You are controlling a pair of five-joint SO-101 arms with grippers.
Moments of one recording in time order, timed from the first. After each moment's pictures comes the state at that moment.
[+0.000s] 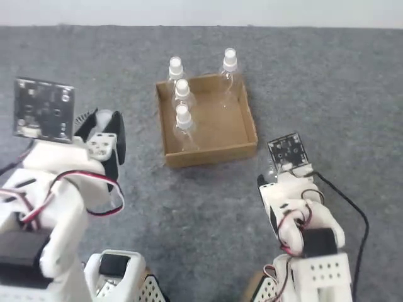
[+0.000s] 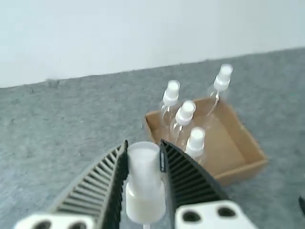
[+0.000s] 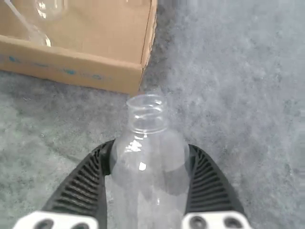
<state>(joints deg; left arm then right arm) -0.3 -51.8 2.7 91.6 4.0 -11.8 -83.3 74.4 60.7 11.6</state>
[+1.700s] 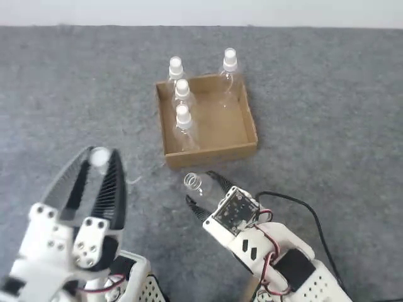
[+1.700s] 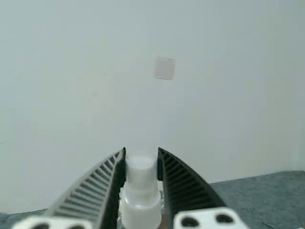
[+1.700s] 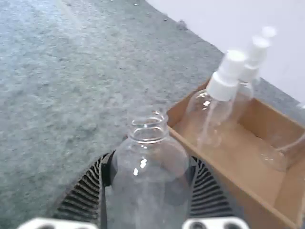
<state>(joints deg) 11.8 -99.1 38.1 65.3 5.9 -49.0 -103.0 89.6 43.5 11.6</state>
